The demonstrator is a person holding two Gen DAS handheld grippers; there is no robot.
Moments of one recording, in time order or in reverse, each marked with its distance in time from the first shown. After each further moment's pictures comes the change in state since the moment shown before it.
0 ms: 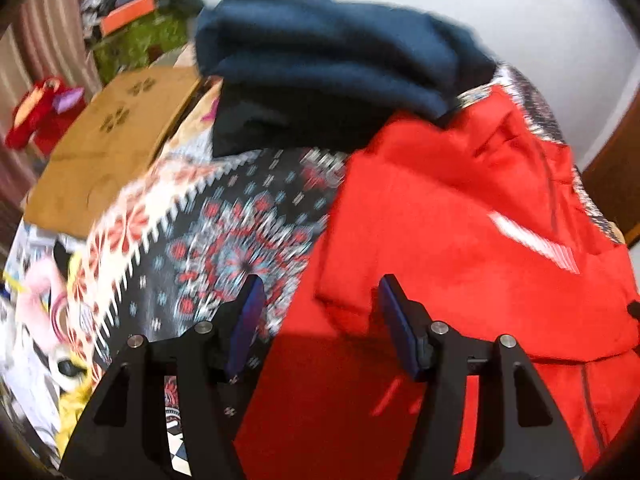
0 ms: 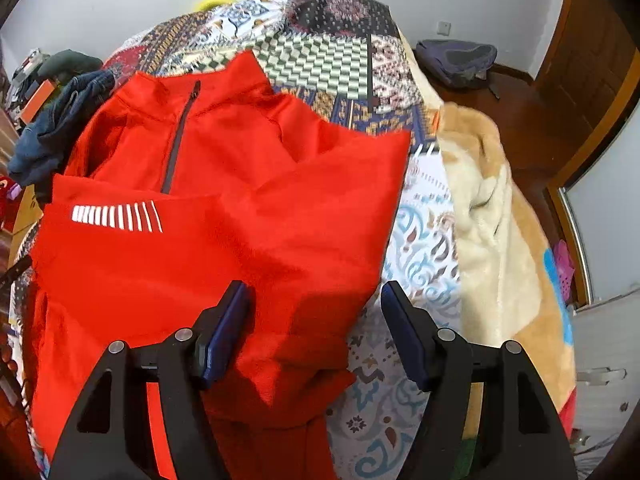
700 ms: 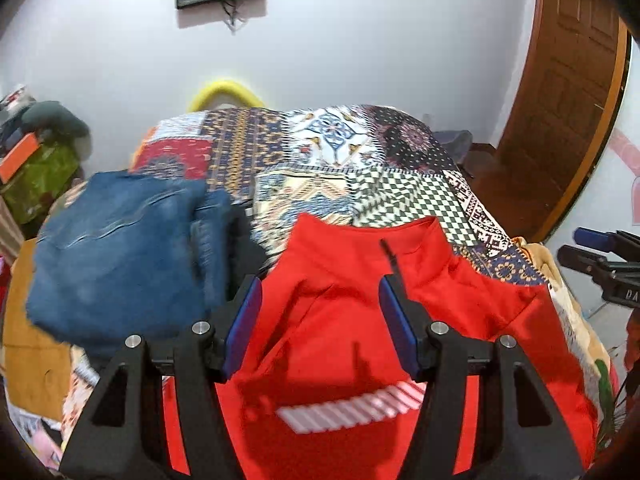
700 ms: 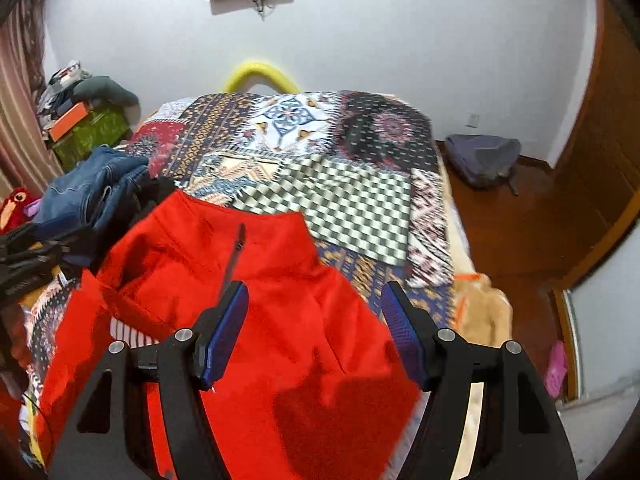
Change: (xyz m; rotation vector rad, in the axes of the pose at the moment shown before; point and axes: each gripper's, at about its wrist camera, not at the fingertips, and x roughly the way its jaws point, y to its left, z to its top) left arm -0.012 -0.186 0.140 0.336 -0.160 -0.234; right arm -0.026 0.045 0.122 -0.132 -0.237 0.050
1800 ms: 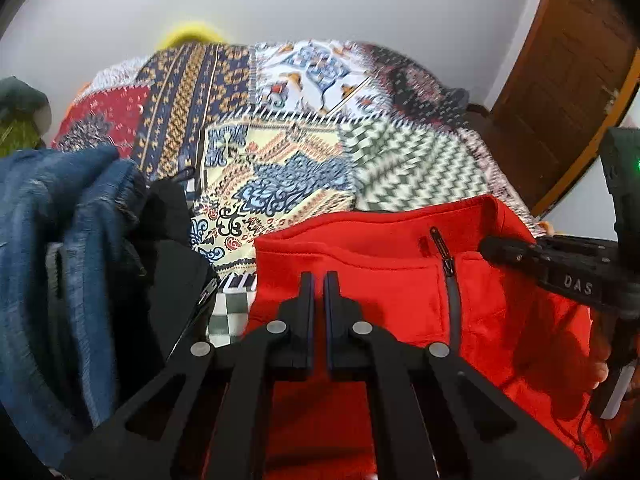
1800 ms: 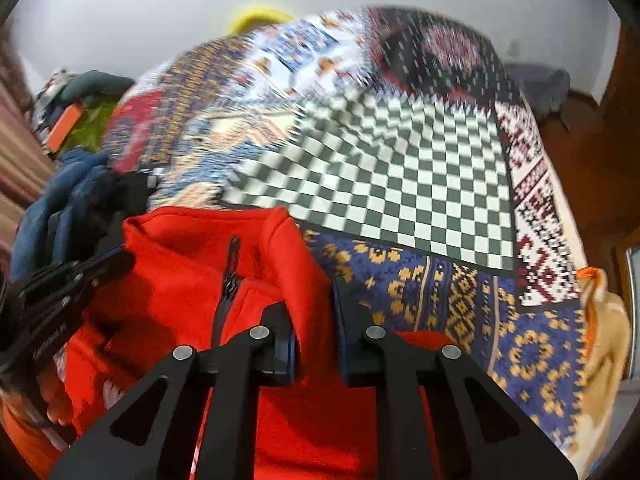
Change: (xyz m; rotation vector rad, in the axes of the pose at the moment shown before) left arm 0.120 0.010 0.013 -0.003 0.167 -0.085; right arm 0.127 0.008 0.022 0.116 0.182 0.161
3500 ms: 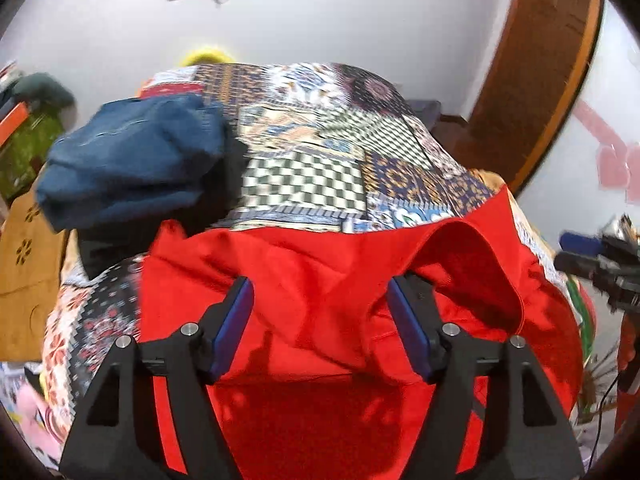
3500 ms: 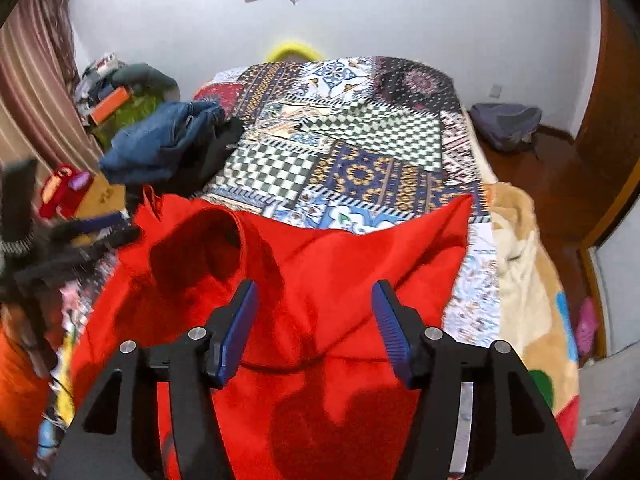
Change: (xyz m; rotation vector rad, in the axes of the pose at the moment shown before) left arm -0.167 -0.032 -0.164 0.031 -0.078 -0.011; right arm -0.159 0.044 -0.187 -0.086 -0.137 -0.030
